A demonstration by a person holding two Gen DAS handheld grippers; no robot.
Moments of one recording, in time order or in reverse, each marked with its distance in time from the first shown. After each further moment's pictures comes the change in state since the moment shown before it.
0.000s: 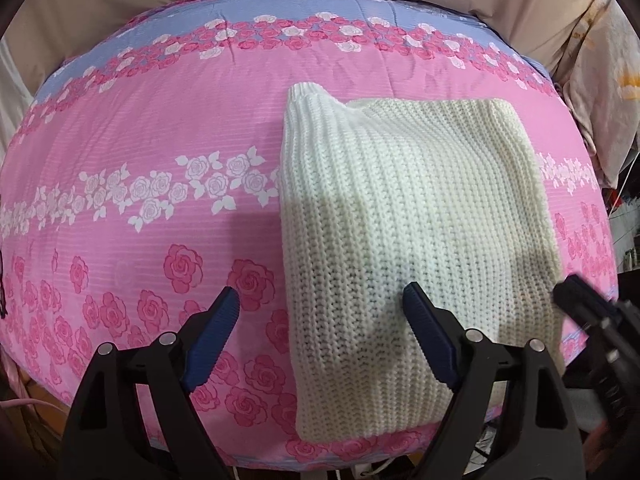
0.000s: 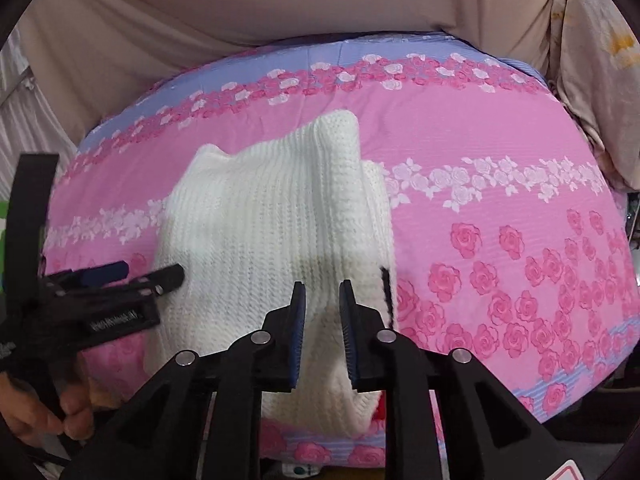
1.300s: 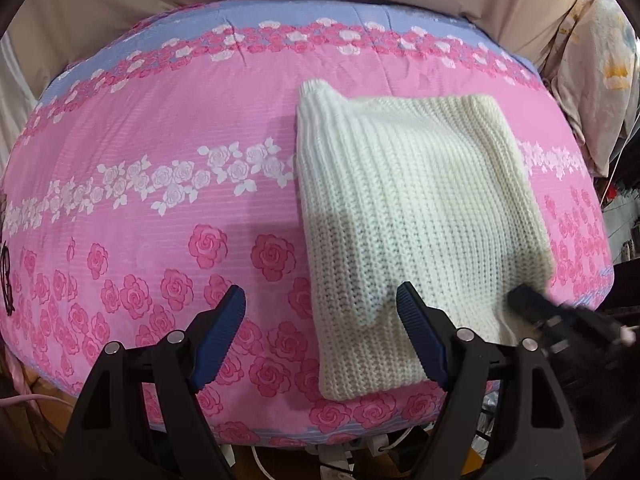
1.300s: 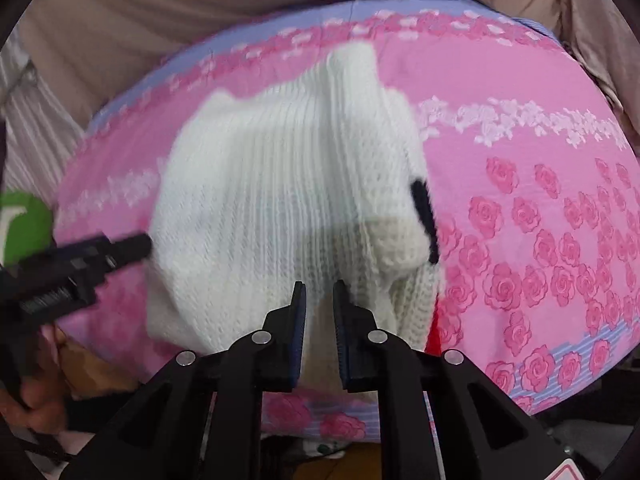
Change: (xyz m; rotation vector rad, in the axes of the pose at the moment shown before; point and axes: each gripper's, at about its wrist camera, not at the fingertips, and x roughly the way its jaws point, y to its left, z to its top) left arm -0.025 0.017 -0.019 0.033 -0.039 -0.010; right arm 0.008 0.008 -0.023 0.077 0.030 0.107
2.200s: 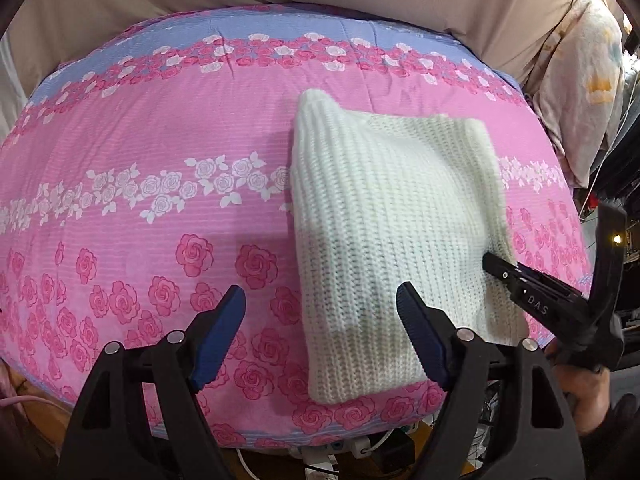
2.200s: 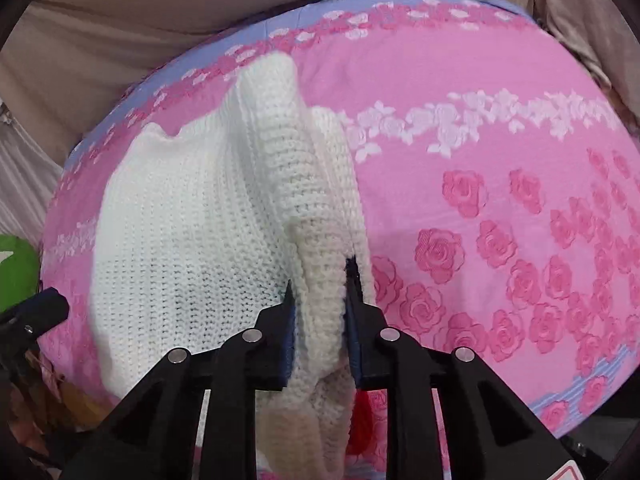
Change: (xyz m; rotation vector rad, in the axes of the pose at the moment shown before) left arm -0.007 0.000 -0.001 -0.004 -0.026 -0.069; right arm 0.035 -0.054 0.020 0.071 -0.023 -0.027
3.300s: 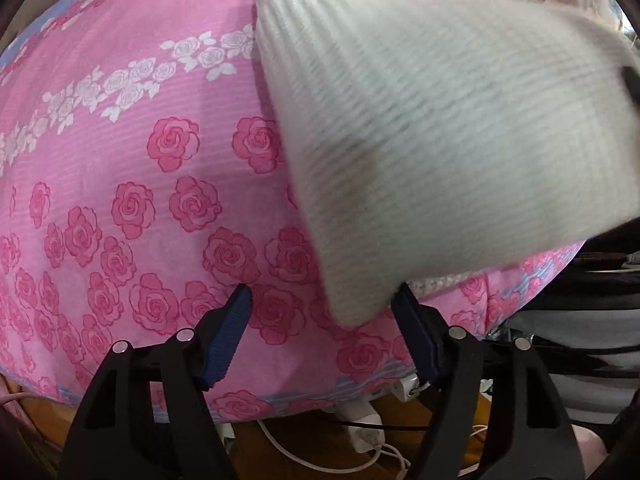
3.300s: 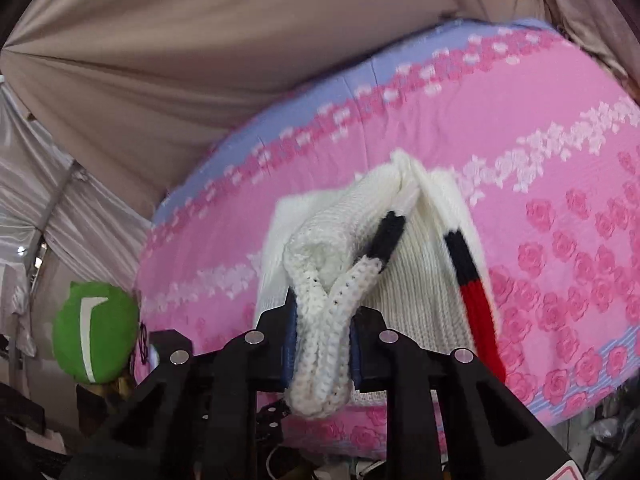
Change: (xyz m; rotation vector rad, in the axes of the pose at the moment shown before) left arm 0.056 0.029 -0.049 0.069 0.253 -0.087; right arm -0.094 0.067 0.005 0.087 -0.134 0.268
